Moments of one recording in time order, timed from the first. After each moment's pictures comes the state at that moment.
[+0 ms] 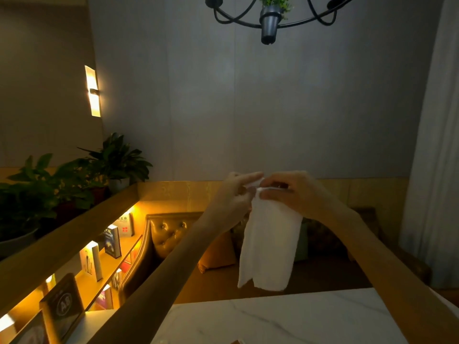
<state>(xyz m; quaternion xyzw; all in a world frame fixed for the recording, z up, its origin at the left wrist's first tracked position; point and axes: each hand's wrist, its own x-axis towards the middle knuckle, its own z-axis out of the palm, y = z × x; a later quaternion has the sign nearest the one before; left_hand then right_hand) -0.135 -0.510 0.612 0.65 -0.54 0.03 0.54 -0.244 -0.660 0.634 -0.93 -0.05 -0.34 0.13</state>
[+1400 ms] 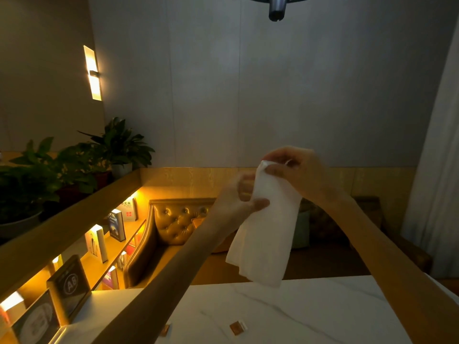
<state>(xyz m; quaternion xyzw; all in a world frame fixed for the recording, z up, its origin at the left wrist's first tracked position) -0.132 -0.515 0.575 0.63 -0.47 -0.07 0.62 -0.230 -0.659 0.631 -0.88 -0.01 -0.40 0.24</state>
